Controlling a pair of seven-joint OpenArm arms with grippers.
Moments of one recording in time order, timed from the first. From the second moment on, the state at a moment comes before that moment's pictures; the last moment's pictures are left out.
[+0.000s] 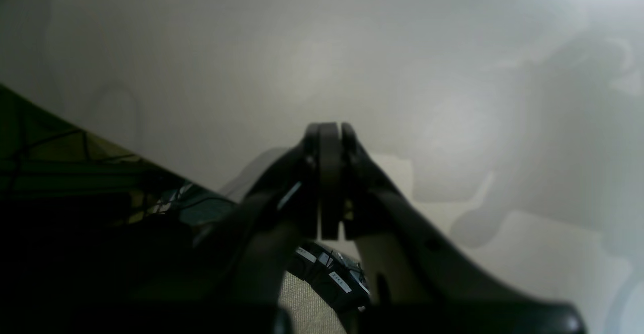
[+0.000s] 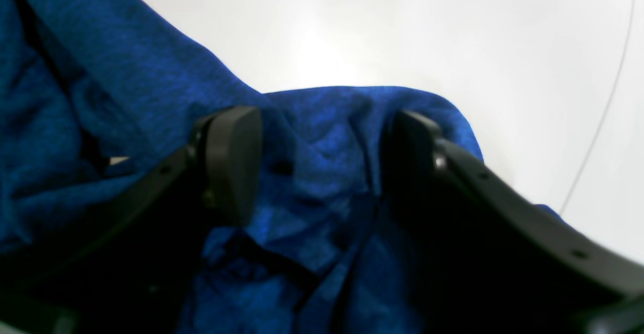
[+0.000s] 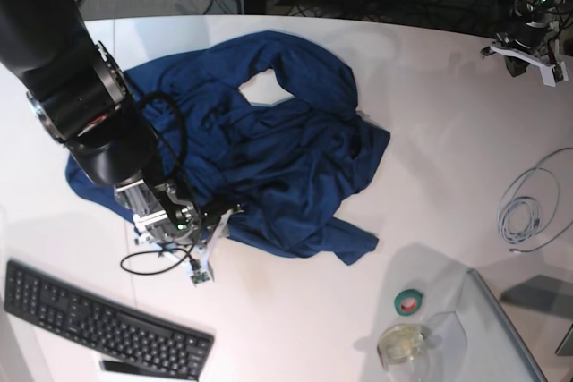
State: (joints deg) left arm 22.1 -10.0 -44.0 77.8 -13.4 -22.4 22.3; right arm 37.3 0.5 -36.4 19.4 20.1 -0.2 -18.7
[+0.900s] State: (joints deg) left arm 22.2 -9.9 -46.4 77.8 -13.4 -22.4 22.4; right arm 30.9 13.4 -28.3 68.5 20.3 -4.5 -45.8
